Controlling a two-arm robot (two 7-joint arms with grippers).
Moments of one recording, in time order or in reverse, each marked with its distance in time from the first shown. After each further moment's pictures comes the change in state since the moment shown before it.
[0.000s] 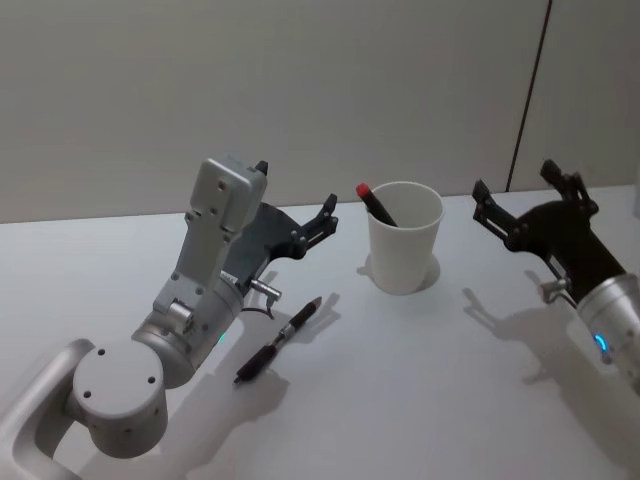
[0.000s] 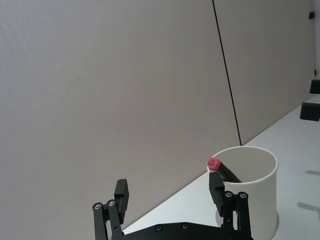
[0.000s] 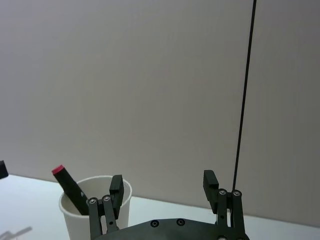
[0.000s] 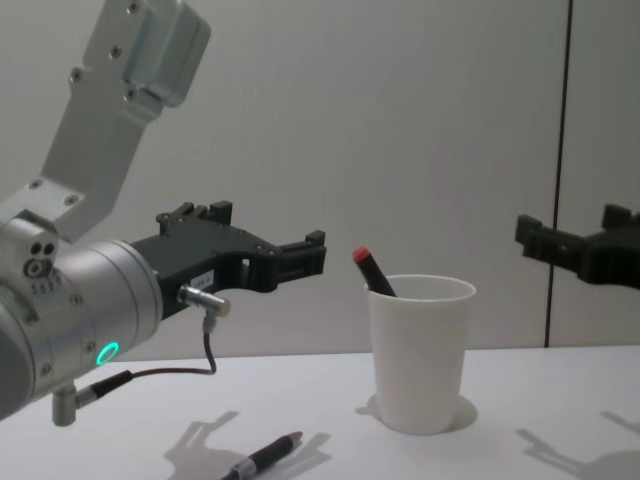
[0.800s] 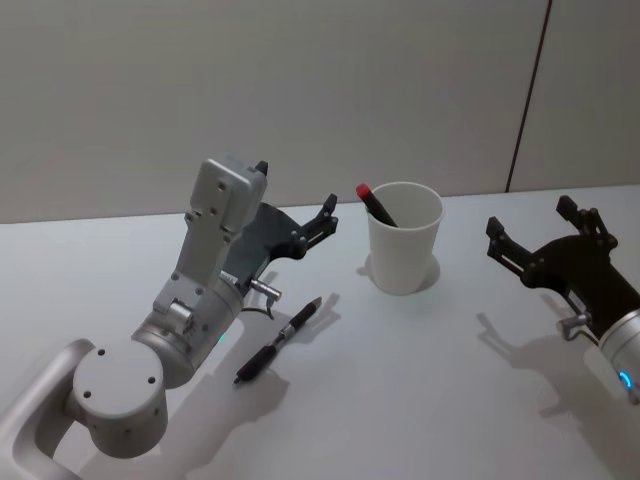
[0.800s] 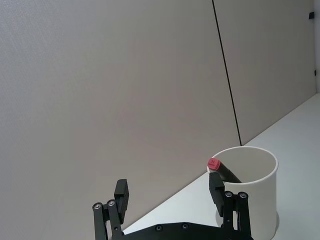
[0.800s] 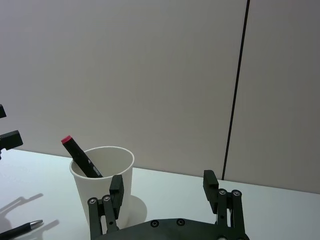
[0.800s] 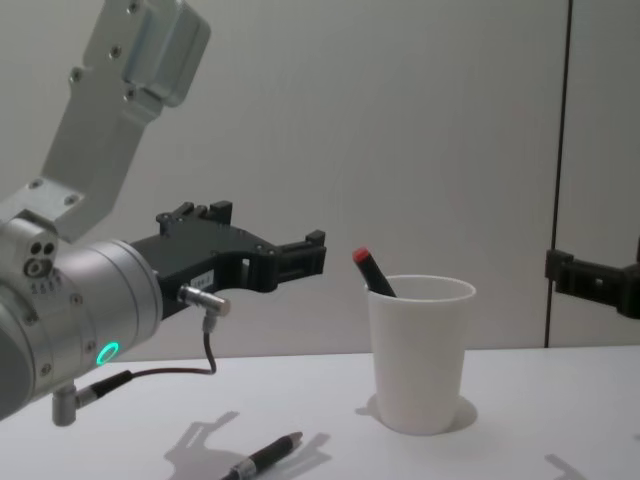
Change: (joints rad) left arm 0.000 0.000 0.000 0.000 0.000 0.000 0.000; right arm -0.129 0.079 0.000 -0.177 0.028 0.135 -0.073
